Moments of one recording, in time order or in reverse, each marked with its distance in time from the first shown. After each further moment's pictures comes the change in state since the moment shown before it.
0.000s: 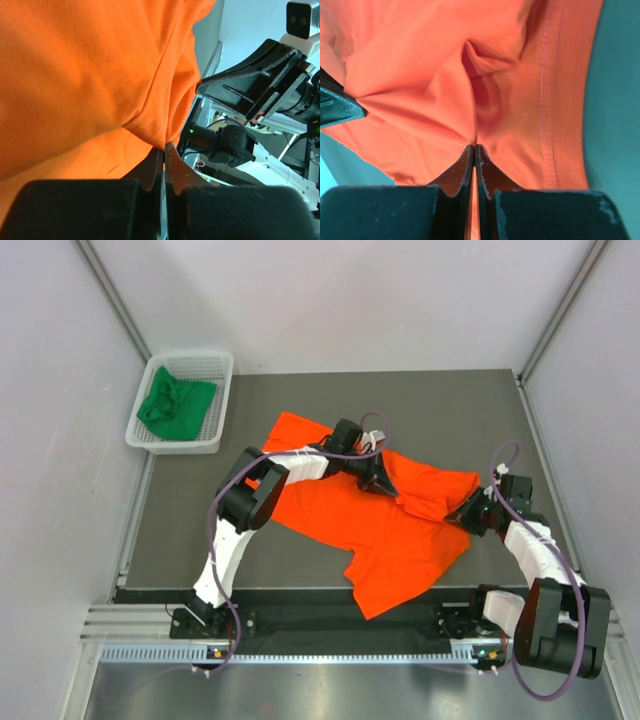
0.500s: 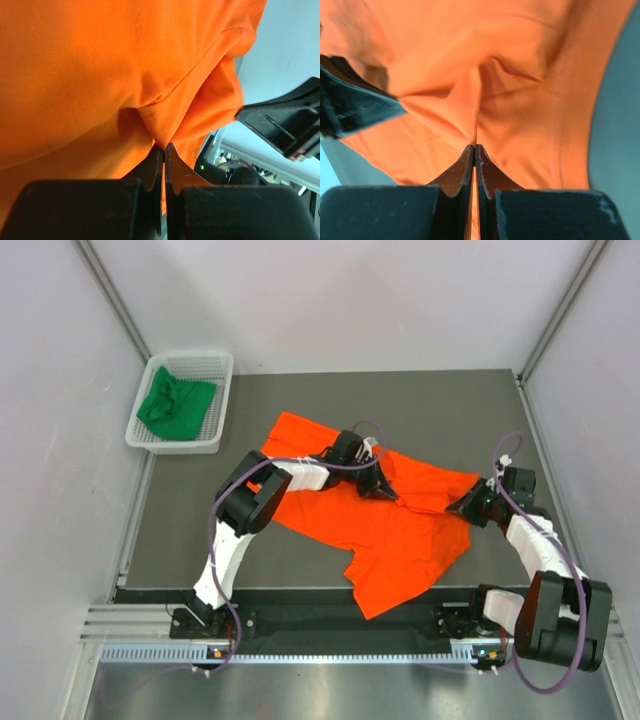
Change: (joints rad) left arm -0.043 -0.025 -0.131 0.149 -0.243 -0.130; right arm -0.012 0.041 0.056 0.047 -0.018 0.001
